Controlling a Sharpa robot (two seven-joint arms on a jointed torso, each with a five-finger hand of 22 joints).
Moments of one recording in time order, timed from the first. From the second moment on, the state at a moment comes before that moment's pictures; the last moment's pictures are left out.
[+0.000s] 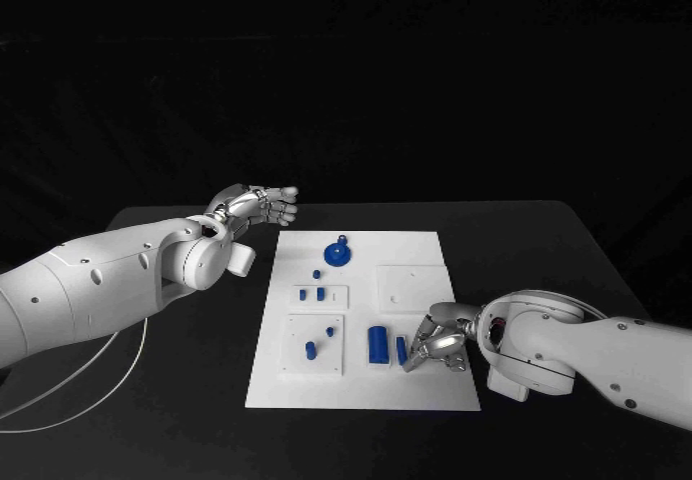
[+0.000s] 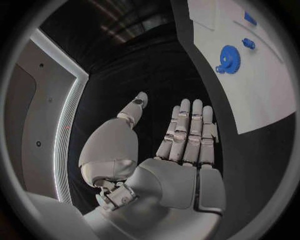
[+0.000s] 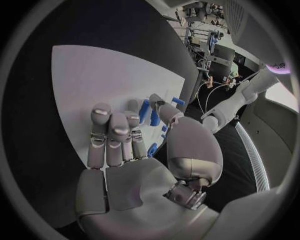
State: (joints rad) left arm 1.31 -0.77 -0.11 1.18 -0.14 -0.22 0.27; left_hand 0.89 -0.11 0.40 -0.24 0.06 0.81 0.18 0.32 0.46 1.15 0.14 0.07 0.09 0.84 0.15 0.52 0.26 0.05 0.60 0.05 0.51 1.24; right arm 1.20 -0.86 -0.14 1.71 -1.00 -0.01 -0.49; right_hand 0.88 -0.19 0.65 -0.23 0.05 1.05 0.08 0.25 0.64 1.18 -0.03 1.07 1.13 1.32 -0.13 1.20 1.07 0.23 1.21 -0.06 0.96 1.27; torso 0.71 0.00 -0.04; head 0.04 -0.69
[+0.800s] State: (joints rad) left arm 1.31 -0.77 -0.11 1.18 -0.14 -0.22 0.27; left_hand 0.89 -0.11 0.40 -0.24 0.06 0.81 0.18 0.32 0.46 1.15 0.14 0.07 0.09 0.84 0.15 0.52 0.26 0.05 0.60 0.05 0.51 1.24; right arm 1.20 -0.82 -0.14 1.68 -1.04 0.00 -0.49; right_hand 0.88 -0.12 0.70 -0.19 0.05 1.06 0.08 0.25 0.64 1.18 -0.03 1.06 1.13 1.32 -0.13 1.20 1.07 0.23 1.21 -0.06 0.96 1.27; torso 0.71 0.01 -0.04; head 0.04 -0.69
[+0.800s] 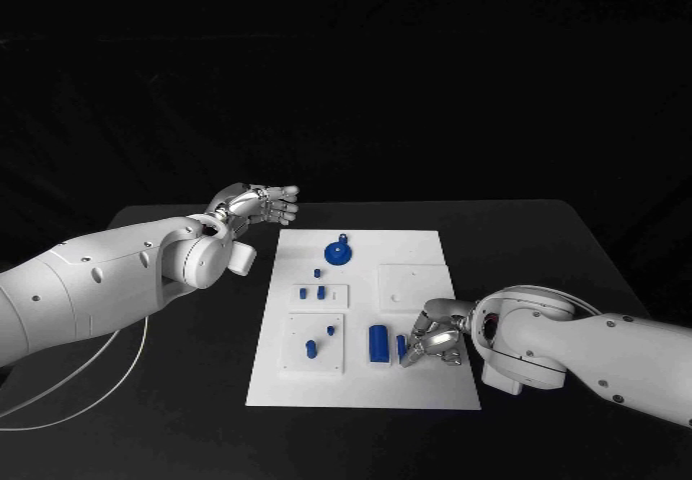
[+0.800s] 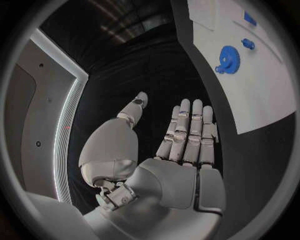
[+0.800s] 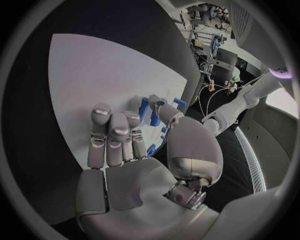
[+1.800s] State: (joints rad) left arm 1.31 -0.77 -0.11 1.18 -0.14 -0.22 0.27; left_hand 0.89 -0.11 0.39 -0.24 0.06 0.81 0.18 0.32 0.46 1.15 0.14 0.07 0.09 0.84 0.15 0.52 0.26 0.05 0.60 0.05 0.51 1.24; right arm 1.20 -0.85 -0.14 1.66 -0.99 -0.03 -0.45; right_hand 0.68 -0.19 0.49 -0.19 0.05 1.02 0.06 0.19 0.64 1.14 -0.01 1.06 1.14 1.30 -0.11 1.19 1.07 0.24 1.17 -0.05 0.95 1.26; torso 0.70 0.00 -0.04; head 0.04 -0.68
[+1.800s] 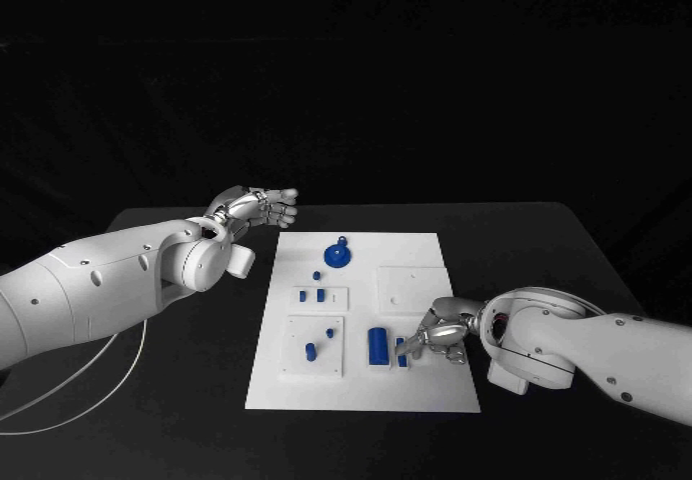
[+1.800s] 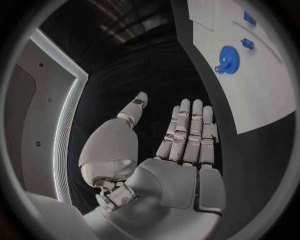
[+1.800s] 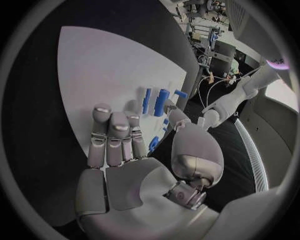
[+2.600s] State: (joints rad) left arm 1.31 -0.71 -0.11 1.10 -0.13 -0.23 0.28; left_hand 0.90 -0.10 0.40 -0.24 0.06 0.81 0.18 0.32 0.46 1.15 0.14 0.08 0.09 0.84 0.15 0.52 0.27 0.06 0.61 0.05 0.51 1.25; right arm 1.24 -0.64 -0.02 1.04 -0.50 -0.16 0.09; right_hand 0.70 -0.03 0.39 -0.29 0.07 0.90 0.14 0.18 0.62 0.99 0.04 0.86 1.00 1.14 -0.06 0.91 0.93 0.22 0.96 0.01 0.74 1.16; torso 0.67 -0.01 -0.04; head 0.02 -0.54
